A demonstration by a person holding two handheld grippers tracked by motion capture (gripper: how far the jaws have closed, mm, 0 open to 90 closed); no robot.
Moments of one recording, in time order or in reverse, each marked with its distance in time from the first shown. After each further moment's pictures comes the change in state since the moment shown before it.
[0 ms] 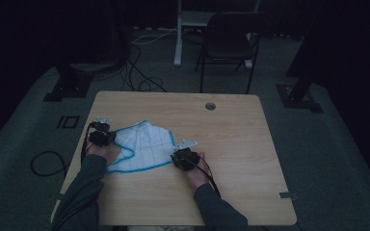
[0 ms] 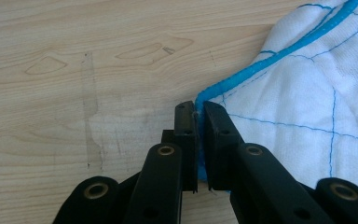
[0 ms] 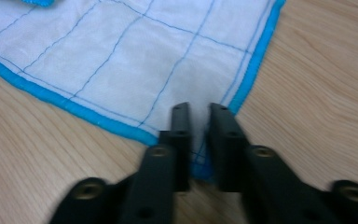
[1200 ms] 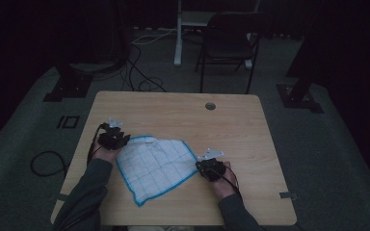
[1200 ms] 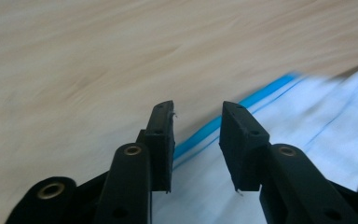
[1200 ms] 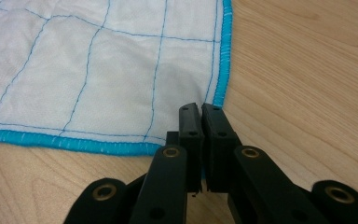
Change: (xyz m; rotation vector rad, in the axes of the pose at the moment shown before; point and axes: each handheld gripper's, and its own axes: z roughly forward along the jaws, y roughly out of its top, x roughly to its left) left arm -0.058 0.015 -0.021 -0.059 -0.136 0.142; right arm -0.033 -0.051 -0.066 0.042 -0.054 -0.030
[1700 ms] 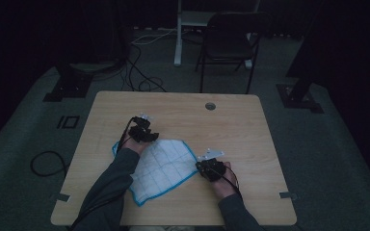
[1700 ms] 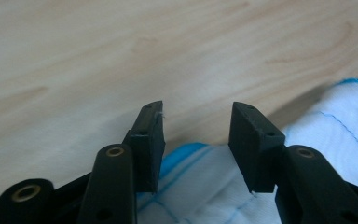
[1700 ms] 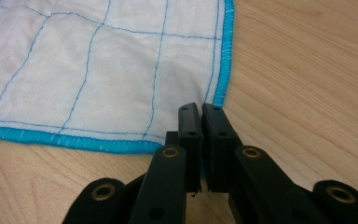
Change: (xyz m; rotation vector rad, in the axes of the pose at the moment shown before) left arm -0.049 0.034 0.061 0.122 -0.154 0.001; right arm -0.001 -0.001 0.001 0.006 0.010 -0.003
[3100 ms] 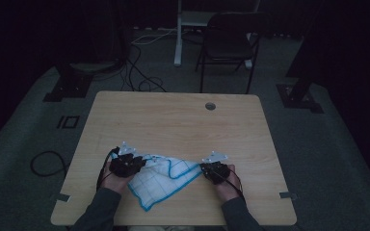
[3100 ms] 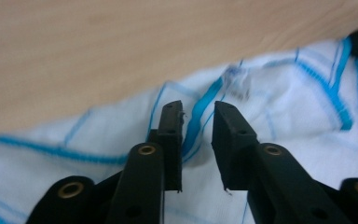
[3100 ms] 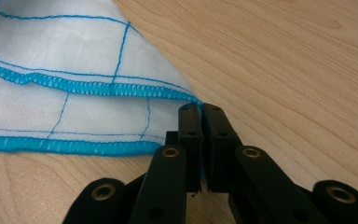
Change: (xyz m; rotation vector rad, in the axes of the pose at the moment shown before) left arm -0.037 -0.094 -0.092 -0.156 -0.056 0.038; right arm -0.002 -0.013 -0.007 -0.006 -0.062 0.003
